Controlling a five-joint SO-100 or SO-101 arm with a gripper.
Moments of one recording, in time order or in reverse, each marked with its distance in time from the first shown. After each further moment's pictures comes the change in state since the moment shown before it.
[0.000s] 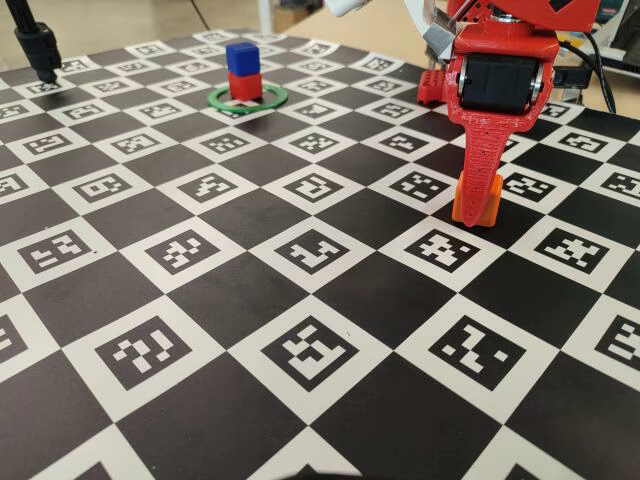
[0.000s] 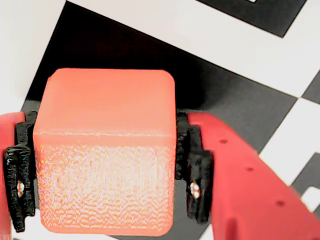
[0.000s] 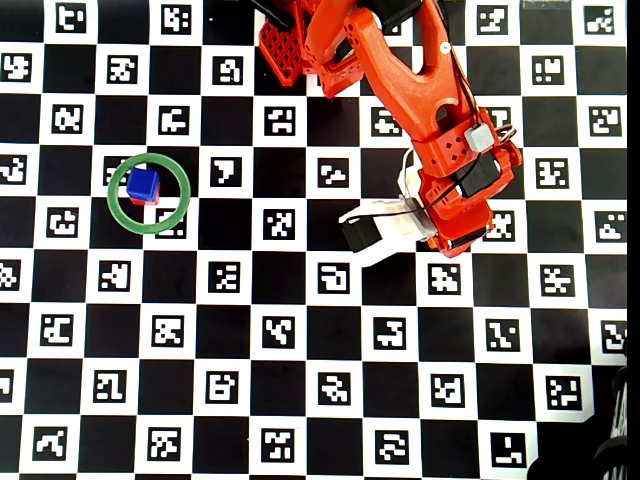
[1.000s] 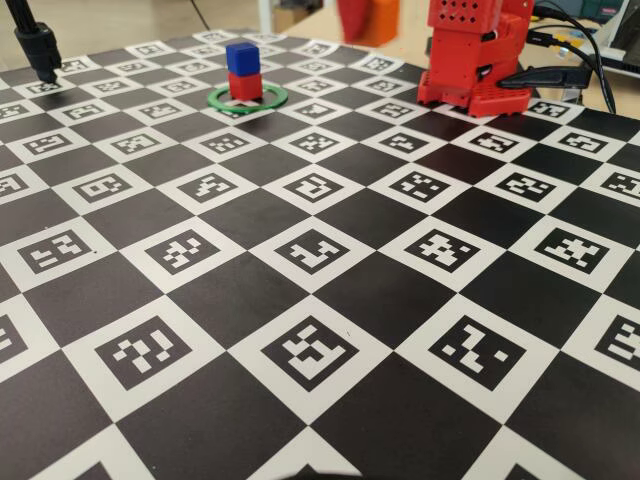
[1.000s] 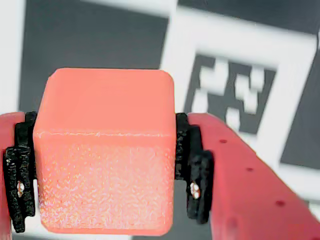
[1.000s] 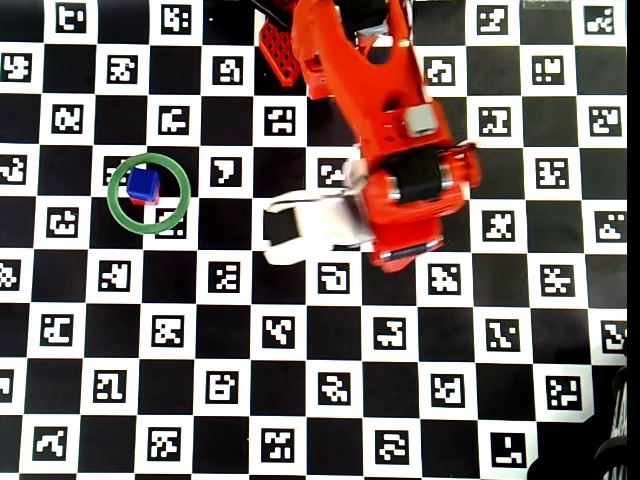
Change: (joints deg) arm 32.0 3.9 -39.0 41.0 -17.1
